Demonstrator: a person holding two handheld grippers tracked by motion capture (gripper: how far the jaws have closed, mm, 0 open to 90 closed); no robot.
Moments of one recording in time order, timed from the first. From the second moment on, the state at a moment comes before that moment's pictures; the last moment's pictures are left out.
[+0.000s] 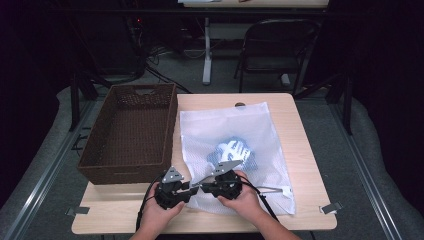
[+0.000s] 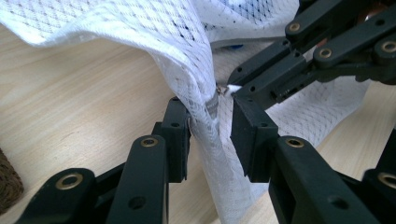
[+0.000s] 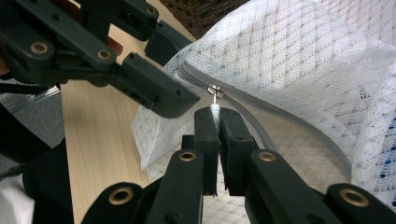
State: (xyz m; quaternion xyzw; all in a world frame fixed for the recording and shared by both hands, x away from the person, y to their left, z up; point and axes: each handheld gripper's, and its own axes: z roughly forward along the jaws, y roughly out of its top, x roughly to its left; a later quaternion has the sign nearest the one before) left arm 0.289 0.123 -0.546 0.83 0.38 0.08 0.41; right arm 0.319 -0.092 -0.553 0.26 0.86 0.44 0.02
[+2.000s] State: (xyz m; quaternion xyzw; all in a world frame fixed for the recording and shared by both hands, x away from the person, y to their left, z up) left arm 0.289 0.131 -0.536 0.82 0.39 0.10 0.40; right arm 0.324 -0.118 -0.554 0.33 0.85 0.41 0.01
